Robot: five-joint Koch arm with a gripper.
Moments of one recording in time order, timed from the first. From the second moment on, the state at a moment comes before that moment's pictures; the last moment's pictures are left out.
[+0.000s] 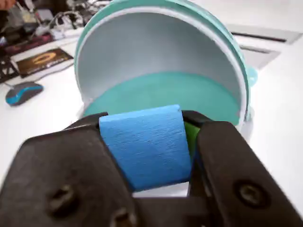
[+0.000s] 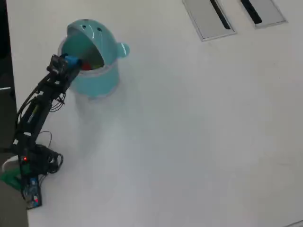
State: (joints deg) arm -52.2 106.9 97.4 19.1 -80.8
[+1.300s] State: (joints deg) arm -53.4 95.4 85.3 13.8 -90.8
